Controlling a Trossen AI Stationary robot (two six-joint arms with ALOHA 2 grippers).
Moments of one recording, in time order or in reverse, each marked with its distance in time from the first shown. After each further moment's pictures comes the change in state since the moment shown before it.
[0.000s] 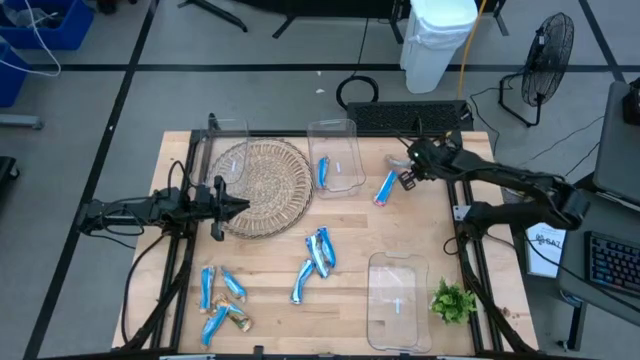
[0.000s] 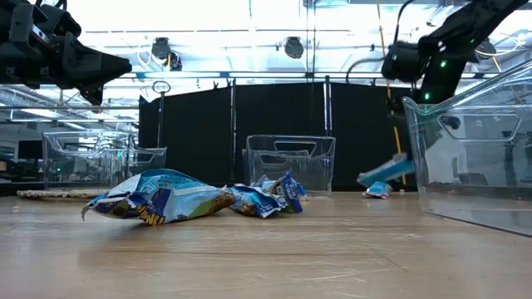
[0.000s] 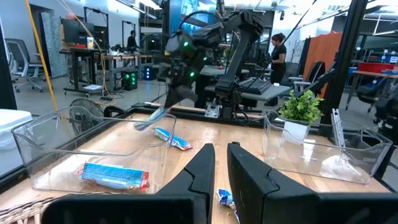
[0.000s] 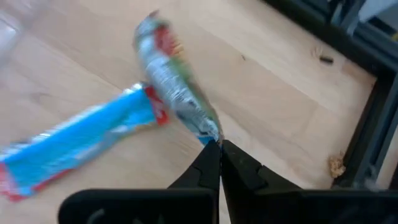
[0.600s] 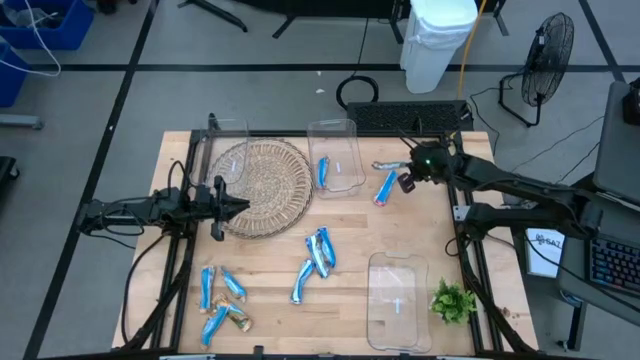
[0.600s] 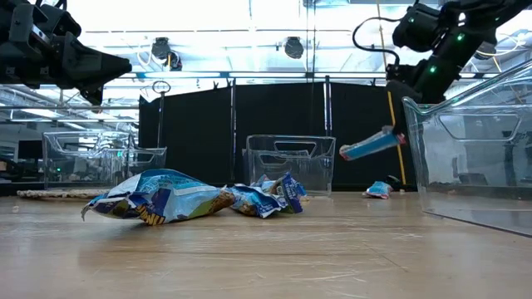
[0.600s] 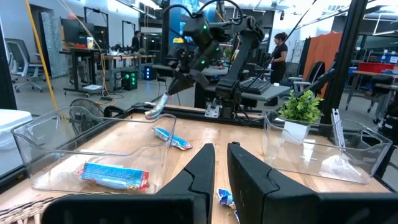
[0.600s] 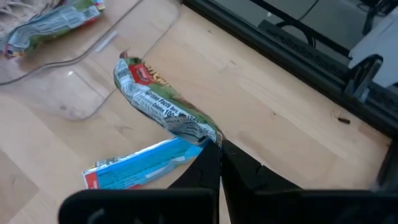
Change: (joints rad) left arm 0.000 0.000 0.000 0.000 0.000 0.000; right arm 0.129 -0.180 0.000 0.051 0.002 -0.015
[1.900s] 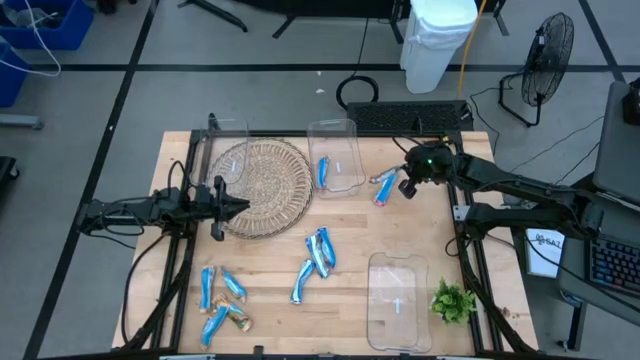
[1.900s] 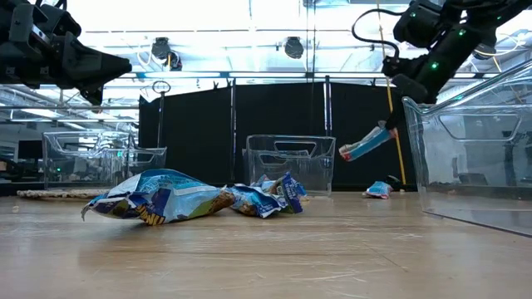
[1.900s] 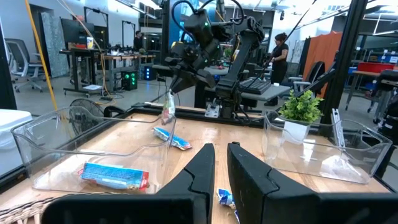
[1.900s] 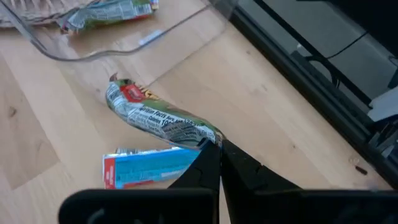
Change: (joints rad) left arm 0.000 0.000 0.000 0.000 0.000 0.000; right arm 0.004 -0.012 0.000 0.053 -0.107 -0.231
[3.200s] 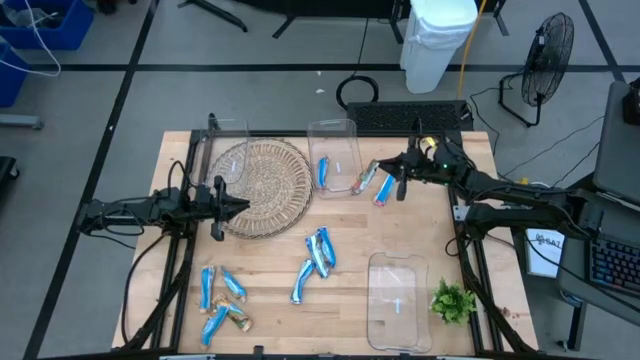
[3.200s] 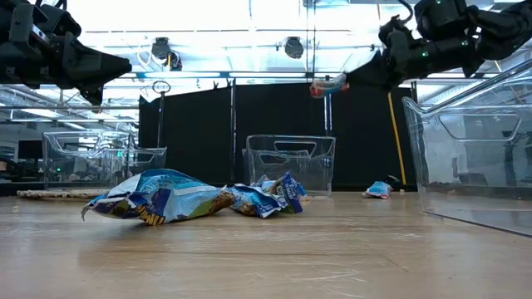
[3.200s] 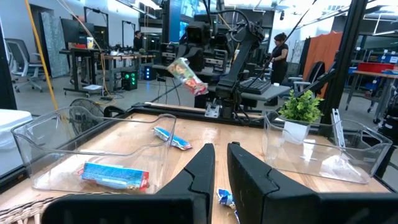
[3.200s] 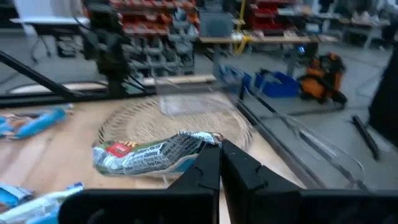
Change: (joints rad) left arm 0.000 0.000 0.000 0.000 0.000 0.000; right arm 0.000 0.000 -0.222 0.900 -0.452 -0.078
